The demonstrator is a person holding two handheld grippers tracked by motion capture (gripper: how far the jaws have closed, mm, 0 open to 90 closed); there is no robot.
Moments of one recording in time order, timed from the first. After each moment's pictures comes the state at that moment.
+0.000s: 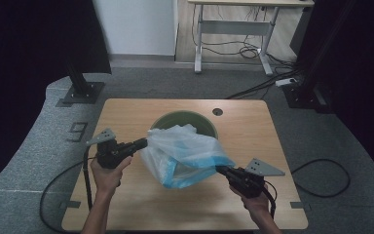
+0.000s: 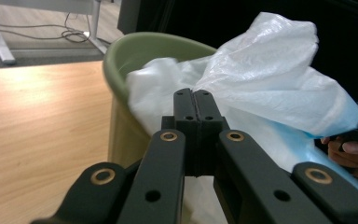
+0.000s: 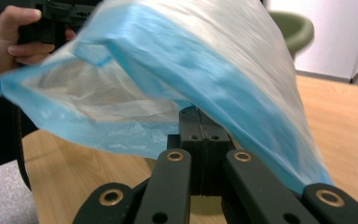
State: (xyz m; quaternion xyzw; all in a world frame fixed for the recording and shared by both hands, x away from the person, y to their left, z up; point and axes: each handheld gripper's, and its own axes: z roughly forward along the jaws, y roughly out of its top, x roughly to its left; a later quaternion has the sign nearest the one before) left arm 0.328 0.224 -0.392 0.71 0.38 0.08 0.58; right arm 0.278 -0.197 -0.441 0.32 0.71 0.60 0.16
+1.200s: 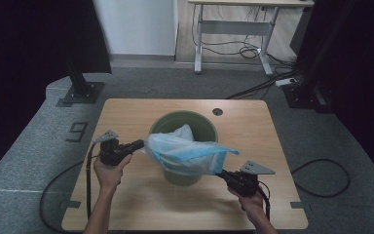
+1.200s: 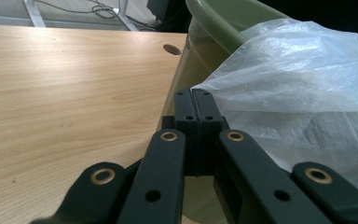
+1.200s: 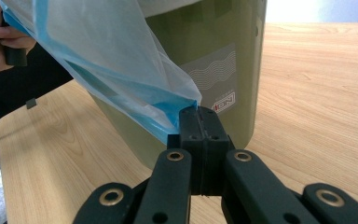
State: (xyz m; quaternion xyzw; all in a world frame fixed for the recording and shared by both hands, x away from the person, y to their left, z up) left arm 0.360 0.235 -0.436 0.71 0.44 0.09 0.54; right arm 0.304 -0.202 -0.499 0.37 0.72 0.57 0.12
